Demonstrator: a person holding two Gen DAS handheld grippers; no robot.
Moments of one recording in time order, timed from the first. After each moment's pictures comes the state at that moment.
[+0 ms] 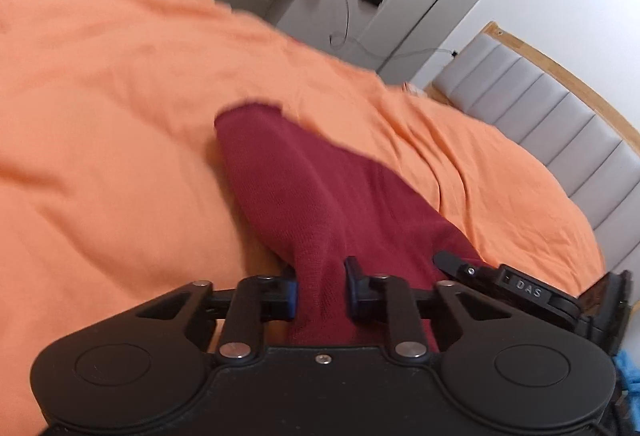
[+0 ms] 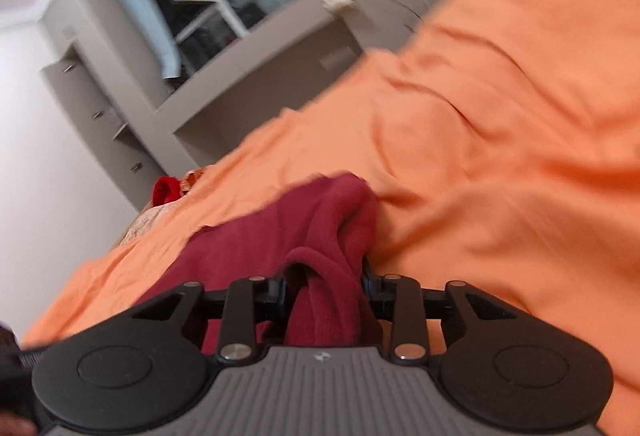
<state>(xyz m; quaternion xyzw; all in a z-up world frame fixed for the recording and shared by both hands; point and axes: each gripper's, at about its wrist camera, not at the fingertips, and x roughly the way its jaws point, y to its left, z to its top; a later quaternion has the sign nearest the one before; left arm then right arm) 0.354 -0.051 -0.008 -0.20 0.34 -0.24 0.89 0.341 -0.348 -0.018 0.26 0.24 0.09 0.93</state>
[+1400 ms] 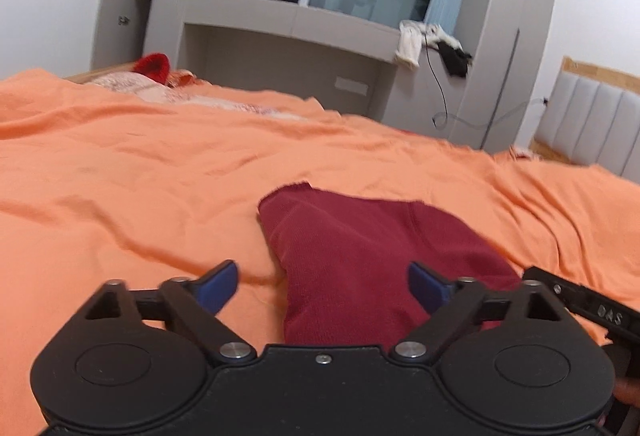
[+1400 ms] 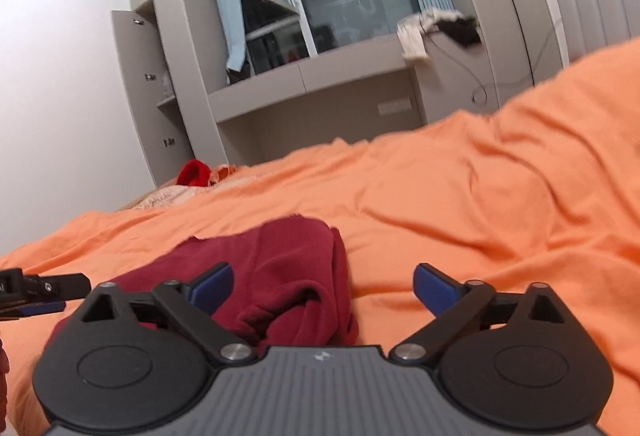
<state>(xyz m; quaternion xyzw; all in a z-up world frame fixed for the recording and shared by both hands) 0.289 0.008 0.040 -0.11 0.23 -0.04 0.97 0.316 -0.271 0.007 0.13 0.16 0.12 0.97</state>
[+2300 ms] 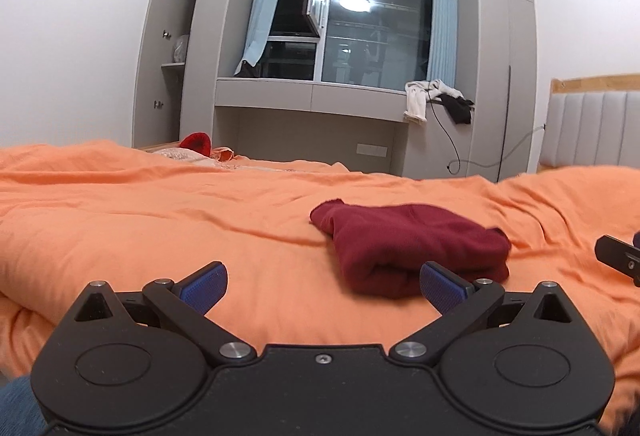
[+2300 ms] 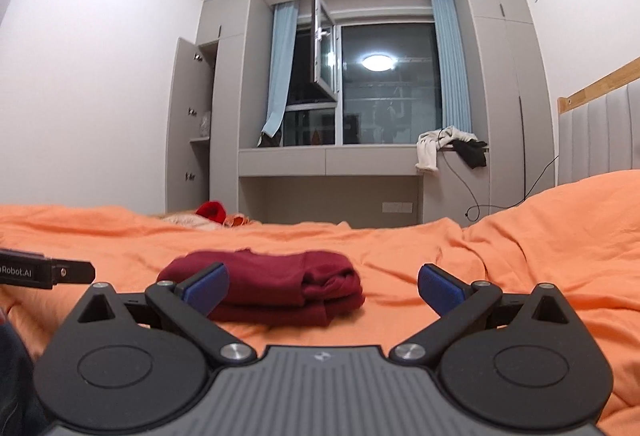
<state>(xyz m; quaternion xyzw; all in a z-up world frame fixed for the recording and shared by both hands) 0.087 0.009 0.027 -0.03 0.12 0.00 0.99 0.113 -0.244 0.012 0.01 0.02 0.11 0.99</state>
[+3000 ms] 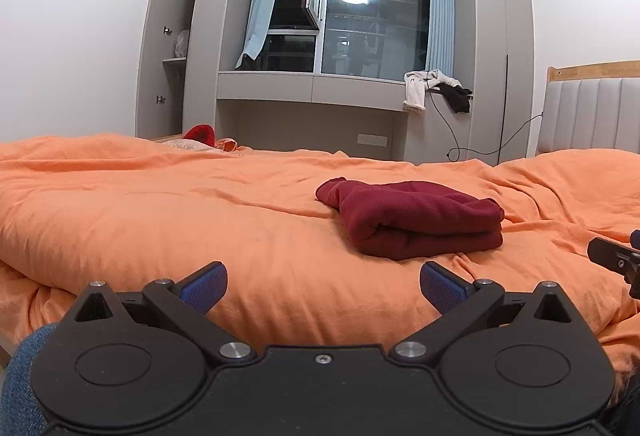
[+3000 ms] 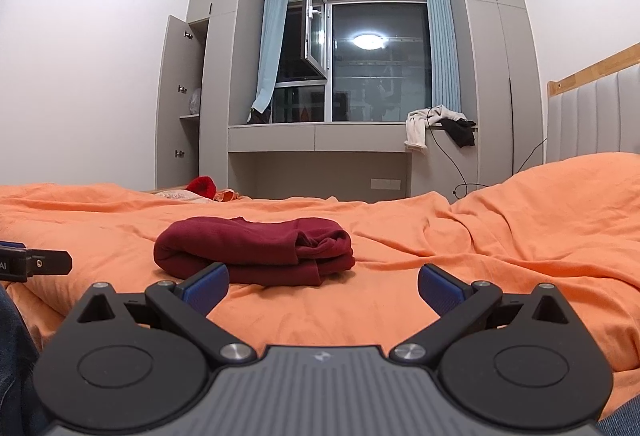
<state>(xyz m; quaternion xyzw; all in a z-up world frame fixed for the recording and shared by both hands) 0.056 0.015 0.013 -0.03 0.14 0.01 0.99 0.100 -0.245 -0.008 0.01 0.06 0.09 0.99</state>
